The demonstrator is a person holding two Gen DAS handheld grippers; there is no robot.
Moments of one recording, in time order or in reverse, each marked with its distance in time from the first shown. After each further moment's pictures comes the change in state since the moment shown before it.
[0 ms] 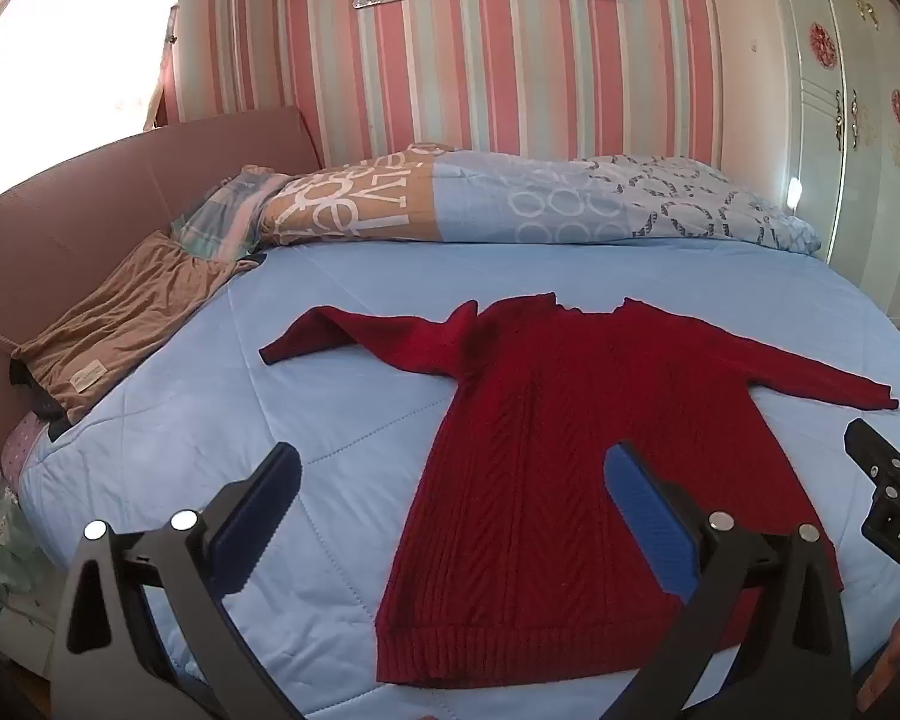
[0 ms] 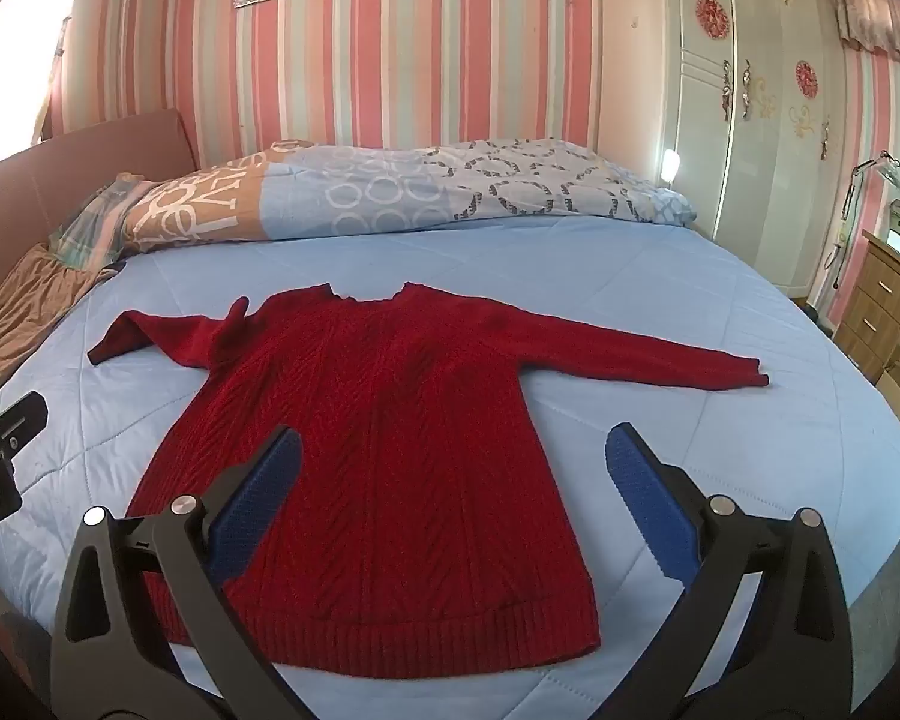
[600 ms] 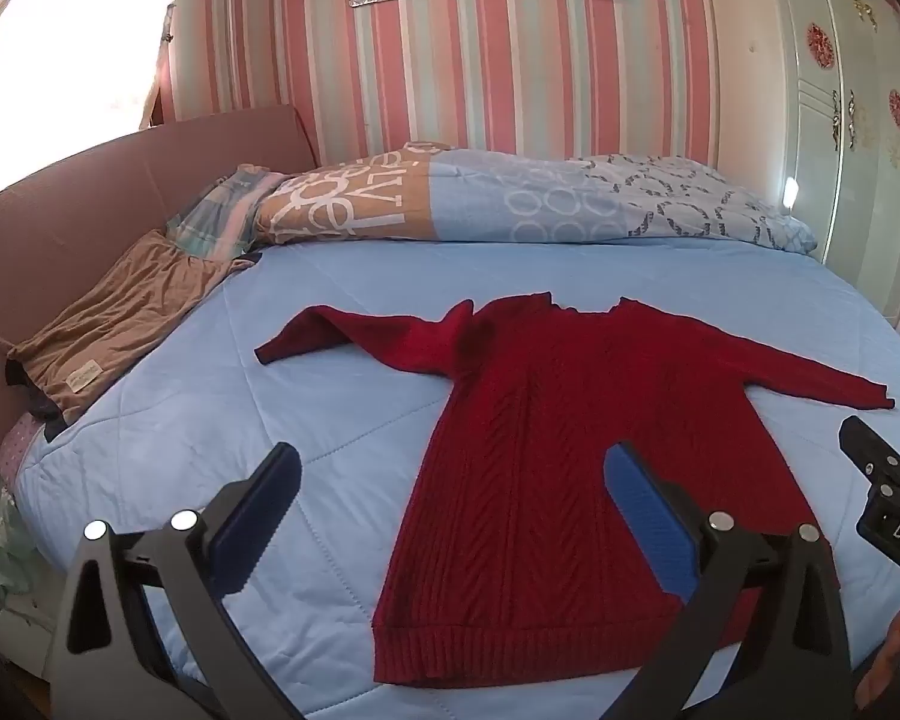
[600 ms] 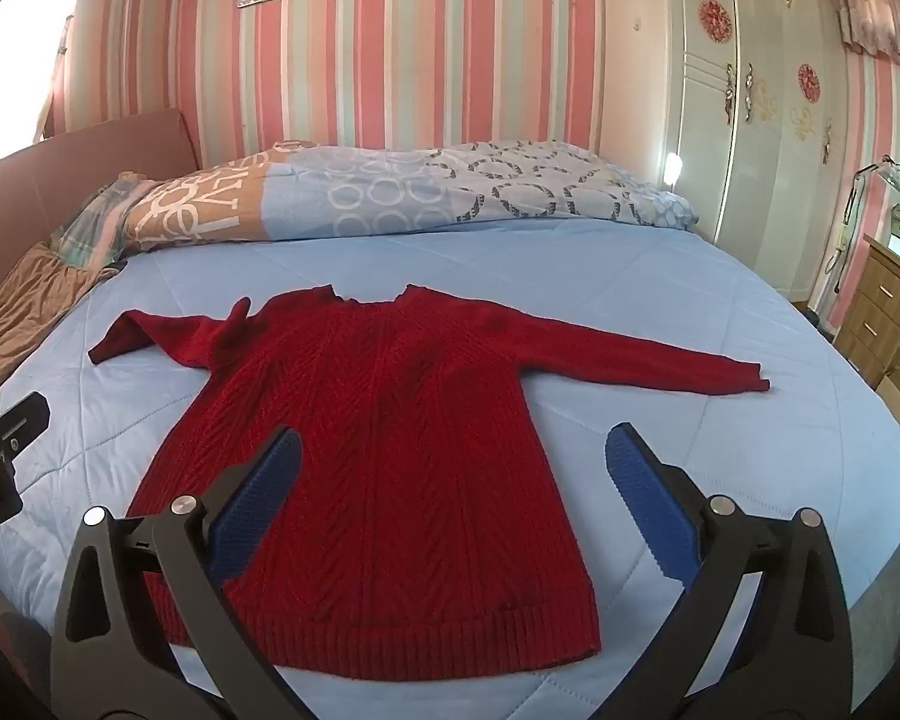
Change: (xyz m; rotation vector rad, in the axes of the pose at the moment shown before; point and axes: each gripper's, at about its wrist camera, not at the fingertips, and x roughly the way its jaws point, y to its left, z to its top) left arm 0.002 -0.001 -0.002 -0.006 0.002 -0.012; right arm 0.002 0.002 -0.001 -0.006 0.000 -0.002
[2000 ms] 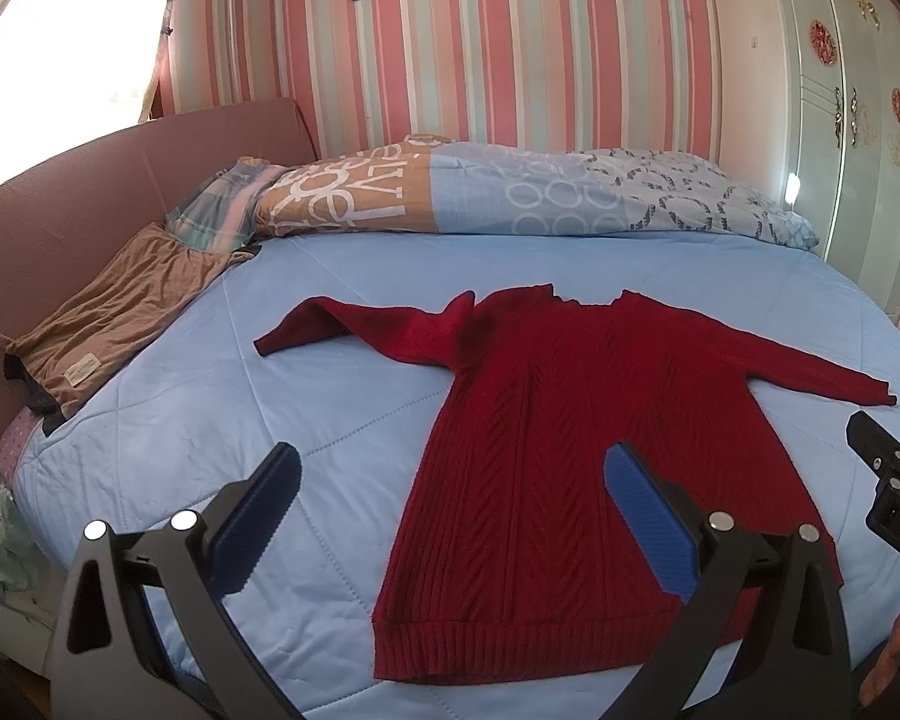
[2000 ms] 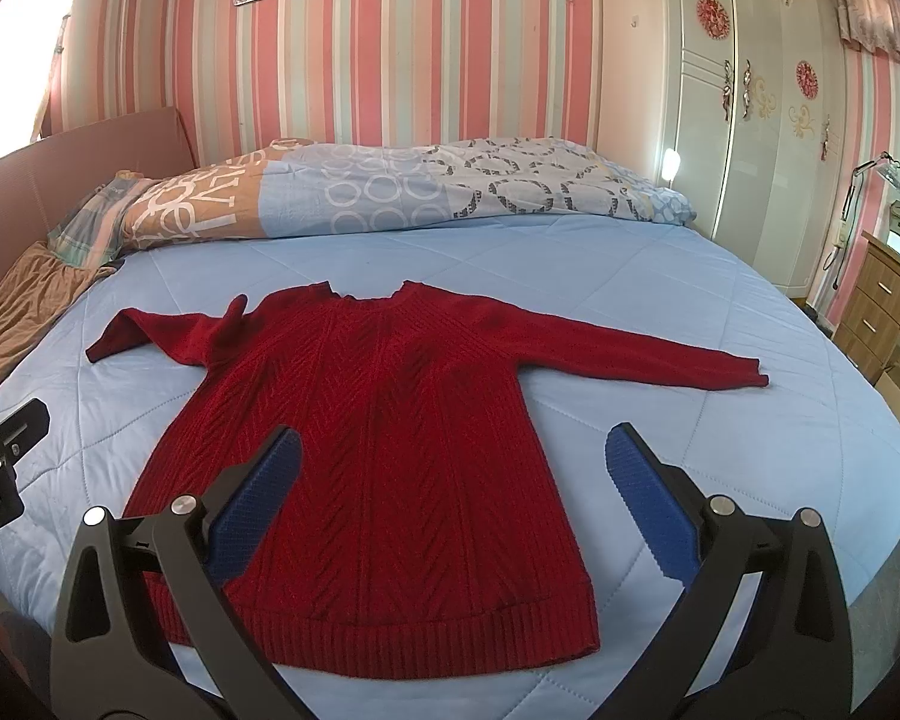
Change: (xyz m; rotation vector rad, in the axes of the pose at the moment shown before) left arm 0.005 0.004 -0.008 -0.005 0.007 -0.006; right arm 0.006 0.003 -0.002 0.000 0.001 -0.003
